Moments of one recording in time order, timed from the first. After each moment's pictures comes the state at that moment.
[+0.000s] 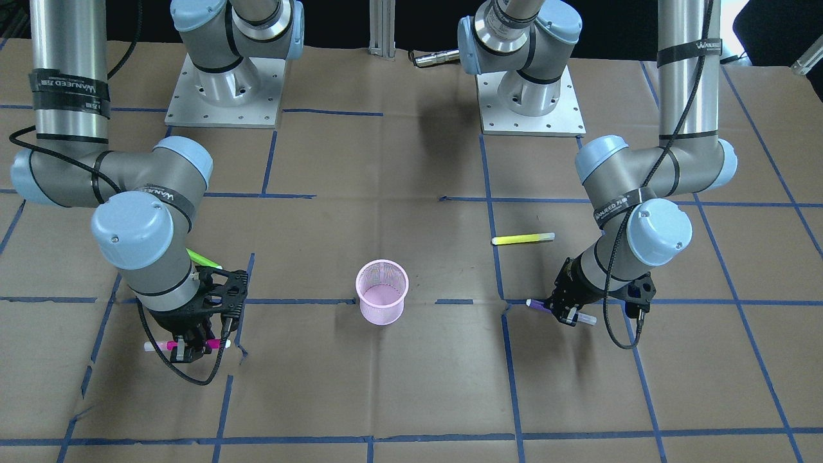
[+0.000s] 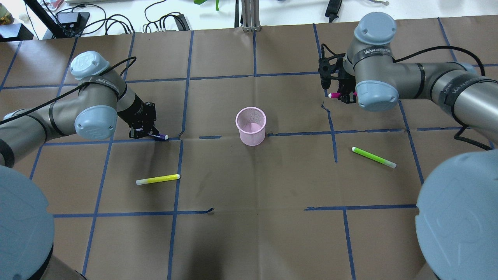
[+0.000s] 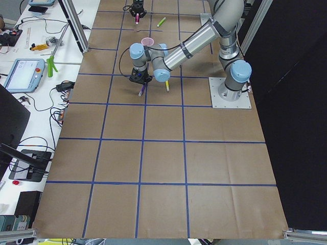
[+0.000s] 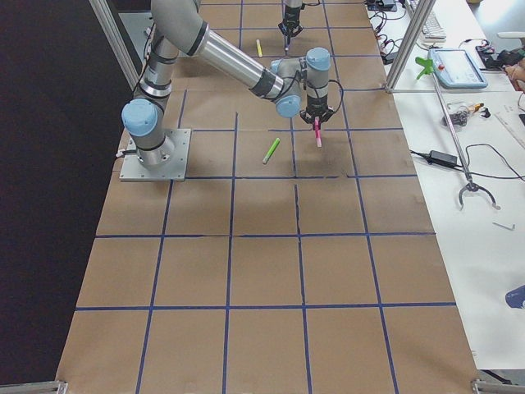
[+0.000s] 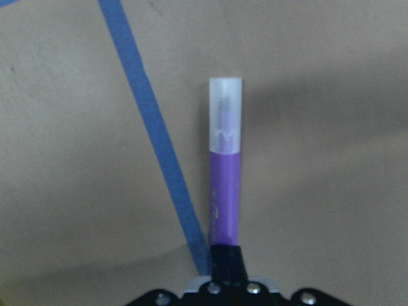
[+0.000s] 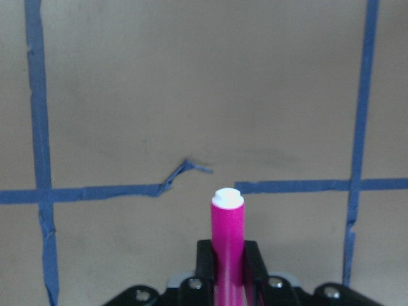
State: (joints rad) left arm -1.37 -1.99 -1.88 -0.91 1.47 -1.07; right arm 1.53 -1.13 1.70 -2.35 -1.53 -1.62
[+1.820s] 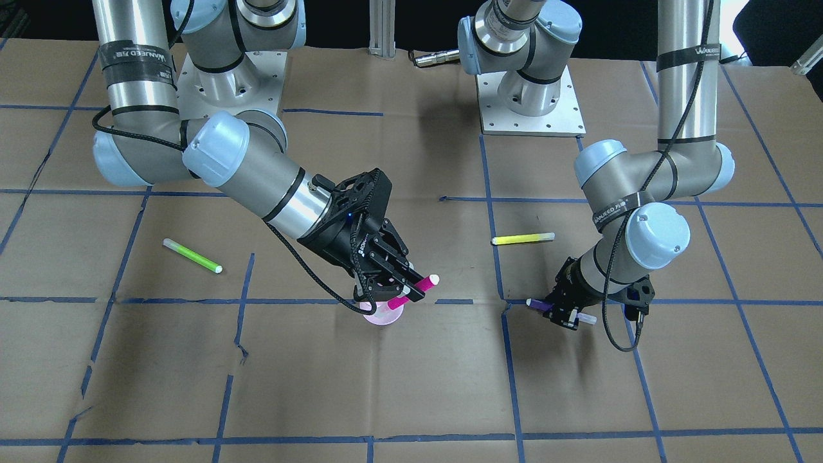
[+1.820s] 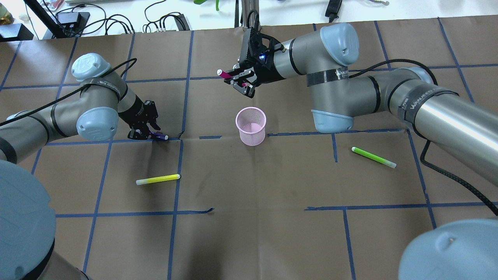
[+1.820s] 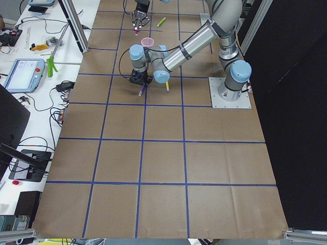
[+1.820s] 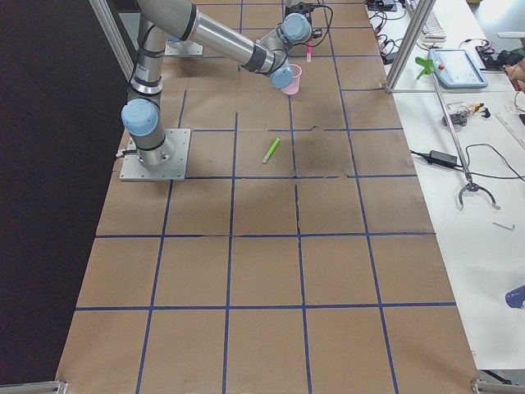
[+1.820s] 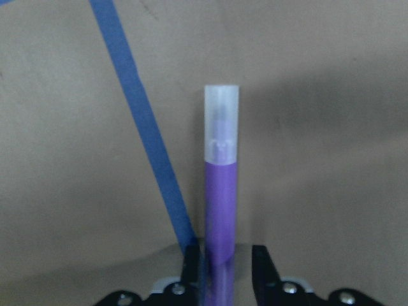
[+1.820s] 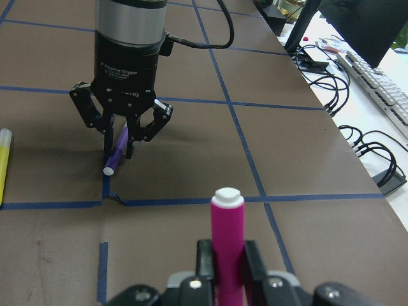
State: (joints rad) left arm -1.37 -2.00 -1.88 -0.89 1.47 -1.08; right arm 1.75 -1.17 1.82 -2.81 -0.81 -1.09
